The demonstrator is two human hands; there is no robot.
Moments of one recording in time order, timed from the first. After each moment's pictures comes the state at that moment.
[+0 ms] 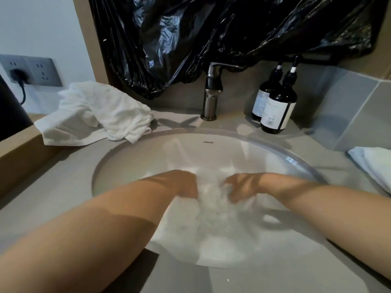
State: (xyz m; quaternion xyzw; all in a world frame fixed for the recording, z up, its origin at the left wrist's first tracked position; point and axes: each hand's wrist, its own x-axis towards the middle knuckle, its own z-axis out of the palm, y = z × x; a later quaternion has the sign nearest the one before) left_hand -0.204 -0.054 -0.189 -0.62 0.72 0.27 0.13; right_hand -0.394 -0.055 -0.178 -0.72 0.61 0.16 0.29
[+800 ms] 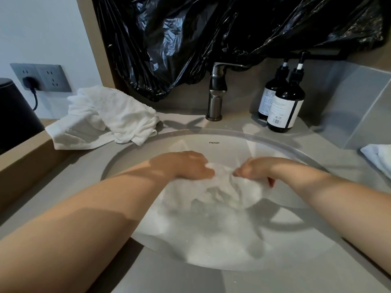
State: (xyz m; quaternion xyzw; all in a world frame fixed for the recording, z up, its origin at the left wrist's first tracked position) left_hand -0.192 -0.061 -0.136 -0.58 0.78 0.22 0.09; right_hand -0.391 -0.067 -0.144 -0.65 0.70 0.11 0.26
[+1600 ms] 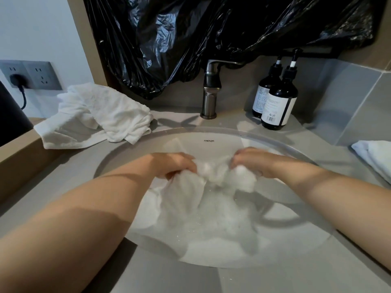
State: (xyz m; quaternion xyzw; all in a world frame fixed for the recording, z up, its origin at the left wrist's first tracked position) left_hand -0.174 -0.068 -0.158 -0.61 0.59 0.52 -0.10; right_hand -0.395 -0.058 -0.136 -0.62 0.65 -0.15 0.41
